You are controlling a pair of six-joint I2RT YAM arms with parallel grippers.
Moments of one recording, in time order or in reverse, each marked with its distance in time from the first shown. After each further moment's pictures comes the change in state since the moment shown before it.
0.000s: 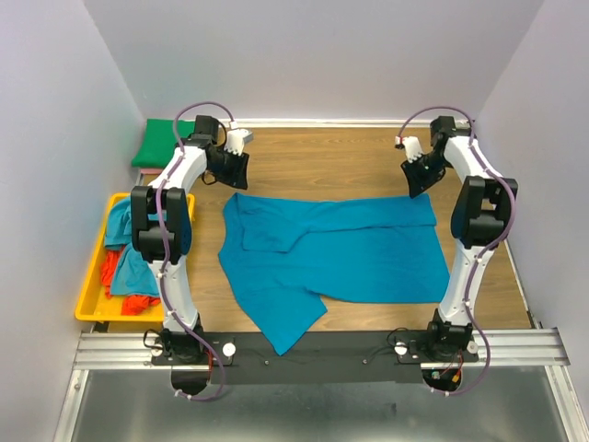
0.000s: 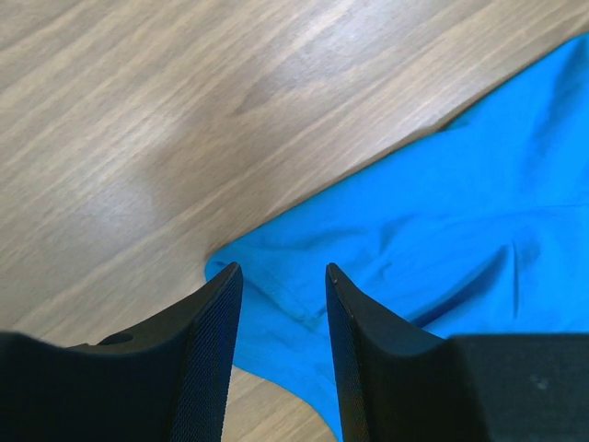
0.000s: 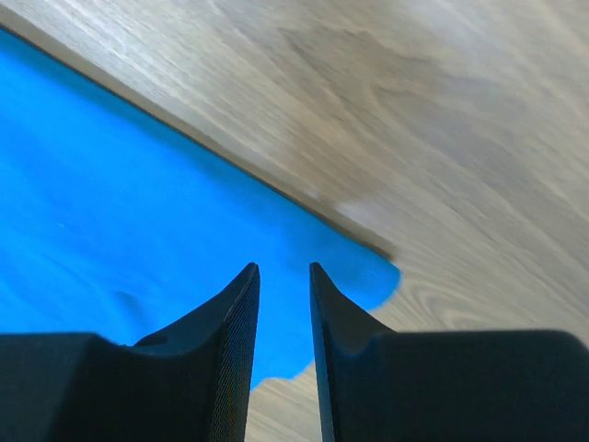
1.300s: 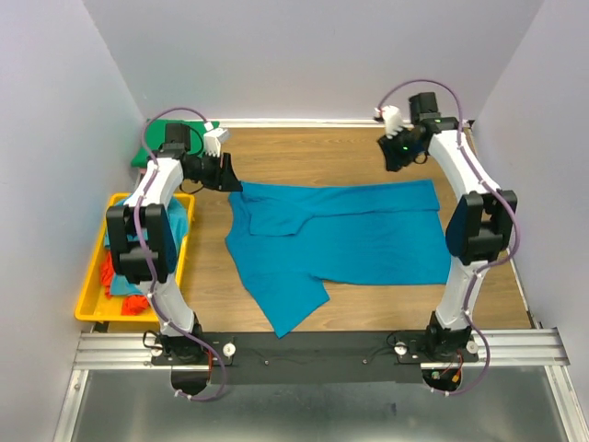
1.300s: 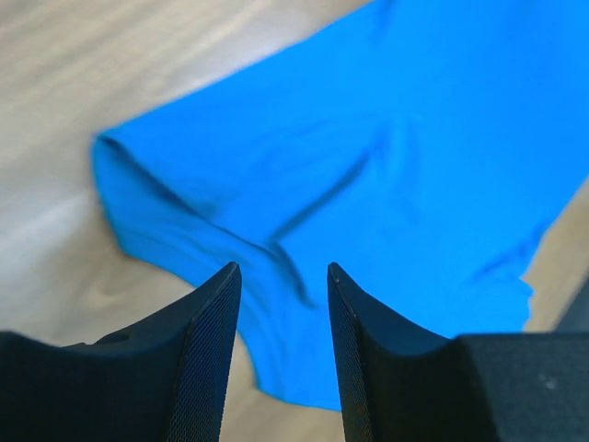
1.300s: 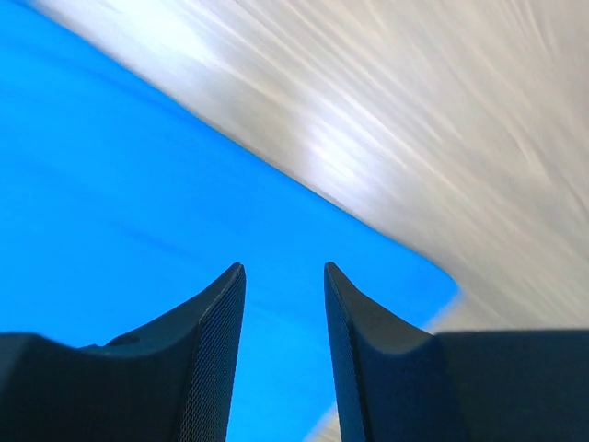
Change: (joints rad) left arm 0.127 -0.164 -0.169 0.054 0.311 -0.076; right arm 0.155 -0.150 -0.003 0.163 0.060 0.149
